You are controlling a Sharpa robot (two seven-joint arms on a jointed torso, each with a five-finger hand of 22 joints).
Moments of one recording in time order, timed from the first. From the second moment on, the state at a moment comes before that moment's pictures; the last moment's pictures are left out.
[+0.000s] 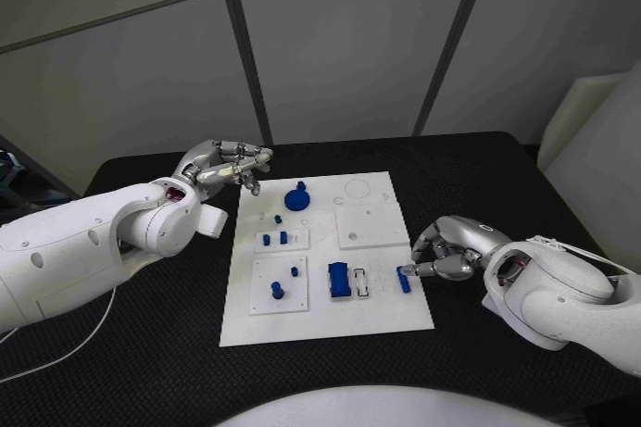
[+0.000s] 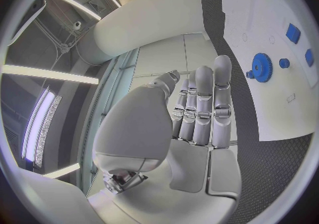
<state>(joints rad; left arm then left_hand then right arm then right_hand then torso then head) 1.11 -0.87 0.06 1.42 -0.22 -0.23 0.26 1.41 -0.11 0.29 0.15 0.27 0.98 0.18 0.19 0.07 1.03 0.10 0.47 0.27 1.20 0.01 0.97 0.50 0.19 1.24 0.11 0.50 0.89 0.95 -1.14 0.03 1.93 -1.54 -0.34 -0.49 1.29 -0.06 -0.25 0.29 0.35 1.04 0.09 0.25 0.39 1.42 0.01 1.21 1.31 1.47 -0.06 1.51 1.31 0.08 1.39 0.05 1.38 1.31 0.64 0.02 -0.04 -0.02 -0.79</state>
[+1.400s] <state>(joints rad) 1.11 -0.87 0.06 1.42 -0.22 -0.23 0.26 1.41 -0.11 0.29 0.15 0.27 0.98 0.18 0.19 0.07 1.03 0.09 0.47 0.27 1.20 0.01 0.97 0.50 0.19 1.24 0.11 0.50 0.89 0.91 -1.06 0.03 1.90 -1.69 -0.23 -0.61 1.31 -0.06 -0.17 0.27 0.40 1.06 0.07 0.32 0.46 1.43 0.00 1.22 1.31 1.47 -0.07 1.51 1.31 0.08 1.39 0.05 1.37 1.31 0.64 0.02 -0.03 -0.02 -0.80</state>
